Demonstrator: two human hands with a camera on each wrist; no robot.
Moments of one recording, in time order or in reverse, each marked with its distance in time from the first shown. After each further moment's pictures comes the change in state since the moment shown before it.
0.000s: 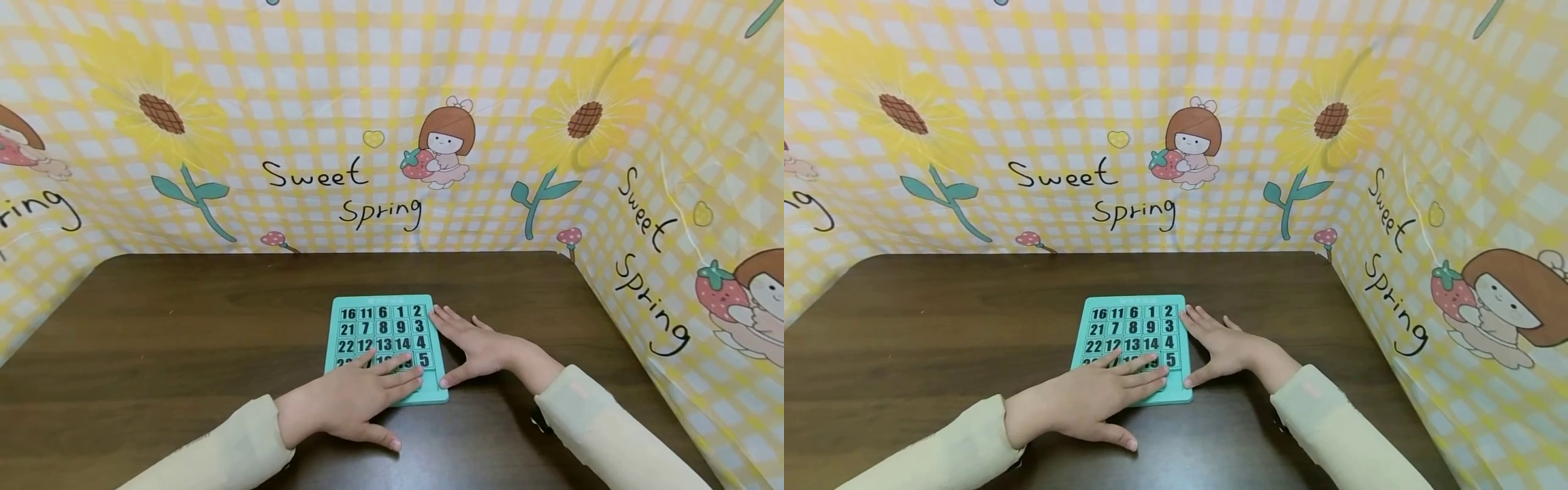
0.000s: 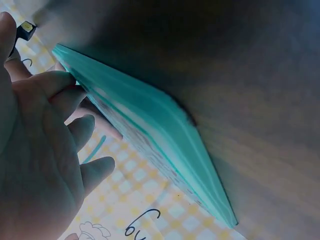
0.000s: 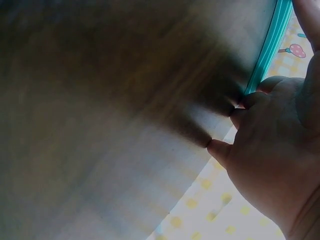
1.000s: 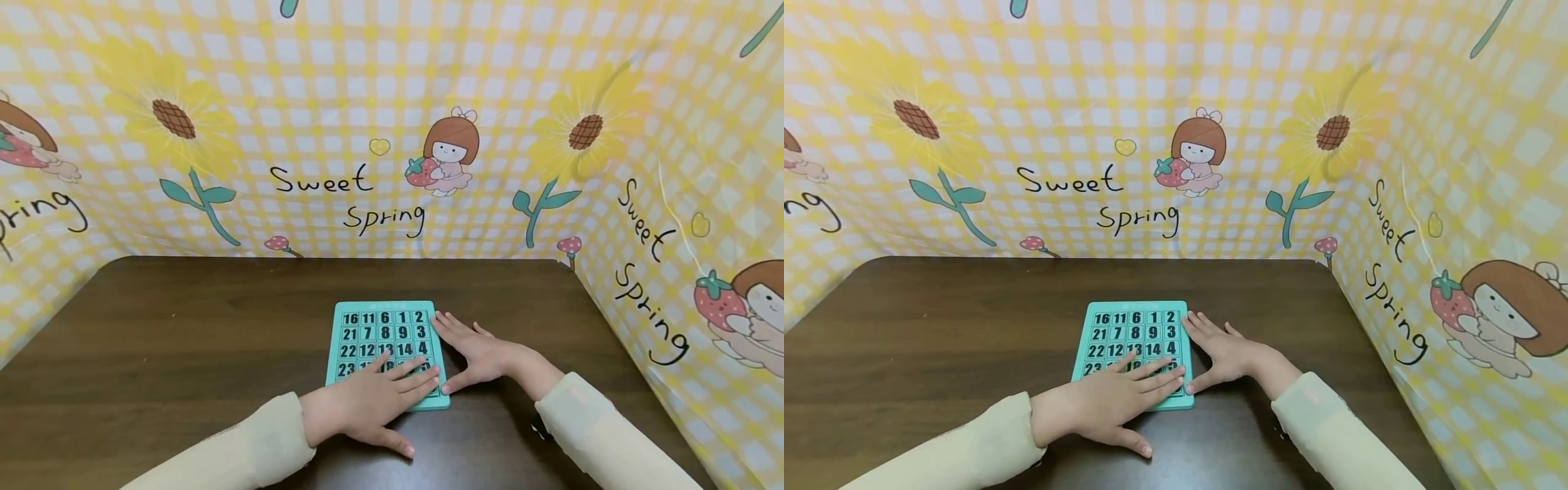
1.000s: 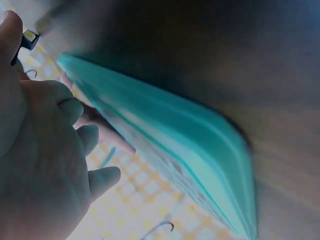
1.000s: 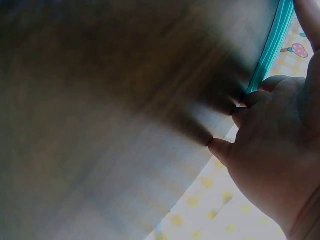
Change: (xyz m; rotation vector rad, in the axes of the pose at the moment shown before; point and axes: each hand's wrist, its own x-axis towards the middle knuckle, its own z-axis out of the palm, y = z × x) left_hand 0.011 0.008 0.000 -0.015 -0.025 -0.018; right_hand 0.000 -0.002 0.001 -0.006 -0.003 -0.005
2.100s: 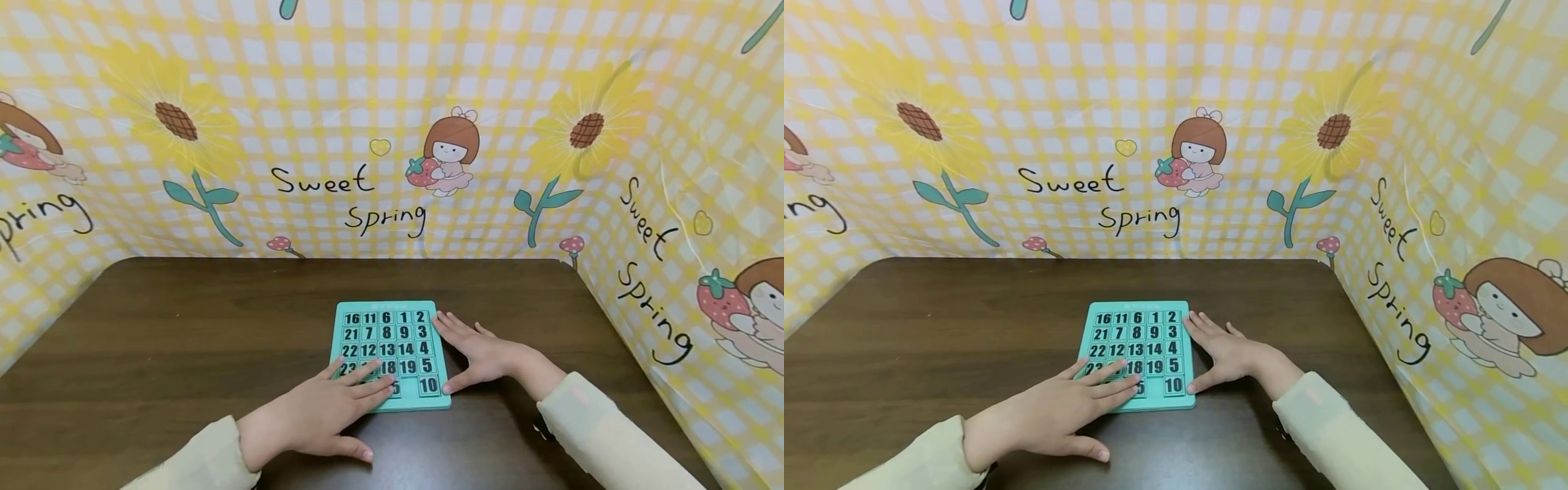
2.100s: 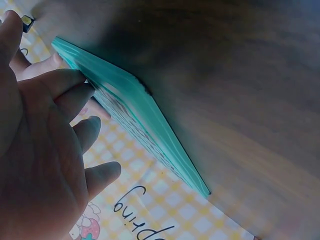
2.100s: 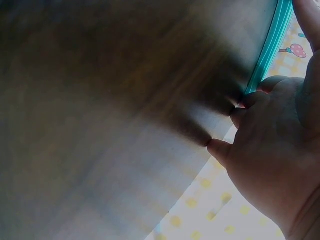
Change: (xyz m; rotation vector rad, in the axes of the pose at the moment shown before) left_hand -0.055 -0.014 0.008 -0.068 0.038 -0.084; right_hand 0.000 0.002 0.002 0.012 0.012 0.005
